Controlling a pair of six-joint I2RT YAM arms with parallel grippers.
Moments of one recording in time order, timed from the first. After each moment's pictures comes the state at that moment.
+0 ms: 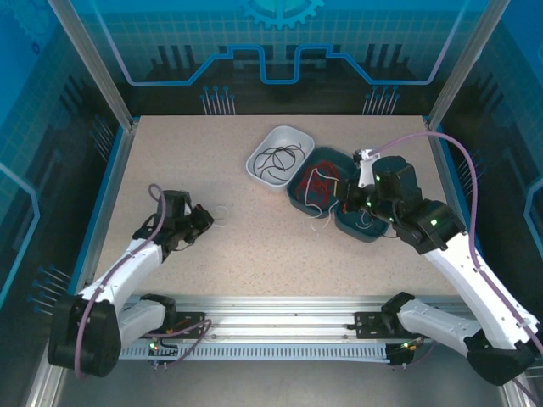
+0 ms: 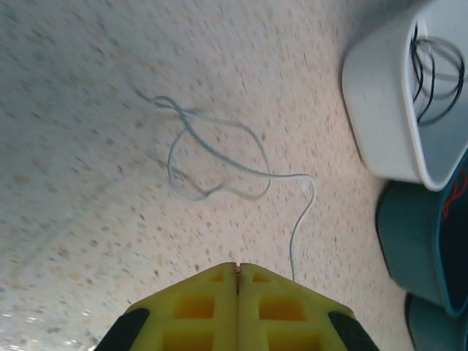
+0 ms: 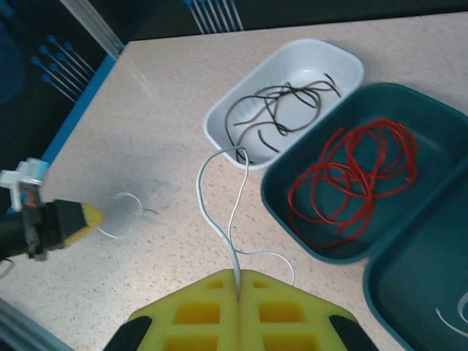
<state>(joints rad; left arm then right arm) -0.17 1.08 0.54 -0.28 0.24 -0.87 0.56 0.98 1.22 -0.79 -0.02 0.41</state>
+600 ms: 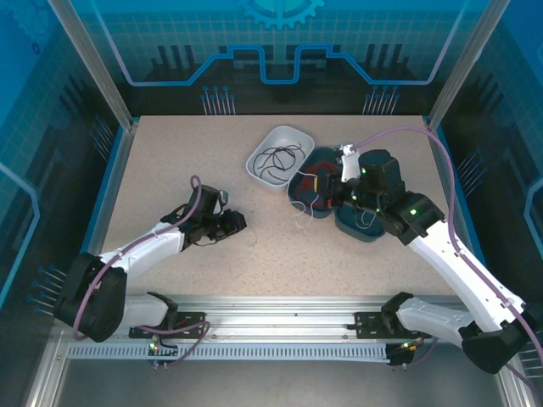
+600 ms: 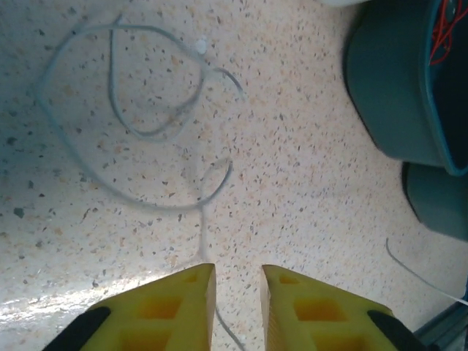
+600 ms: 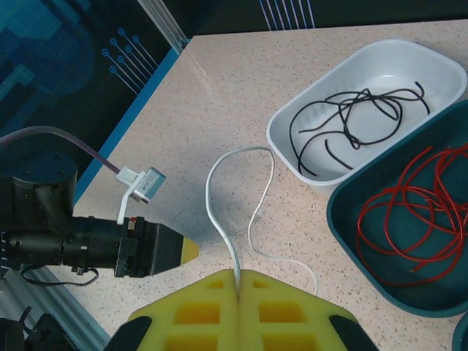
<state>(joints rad) -0.38 1.29 0.65 -0.25 0.33 -0.81 0.56 1.06 1.17 -0.61 -0.17 0.40</state>
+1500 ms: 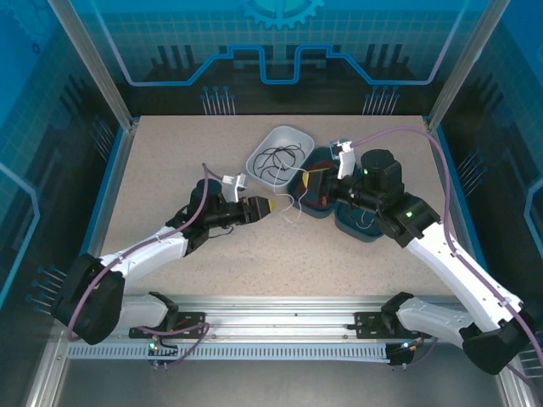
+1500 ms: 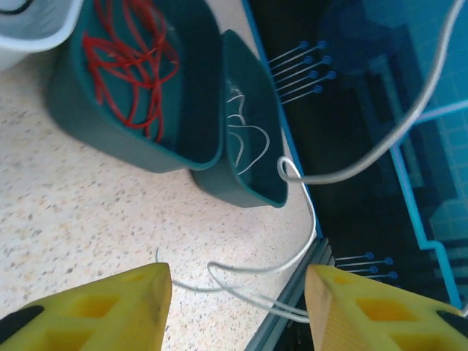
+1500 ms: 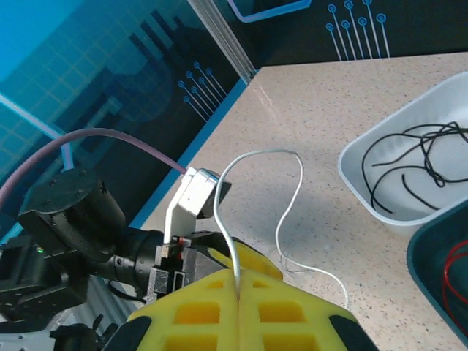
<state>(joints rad) -0.47 1.28 0.62 0.30 0.59 -0.84 0.57 1.05 1.12 -0.39 -0.31 0.49</state>
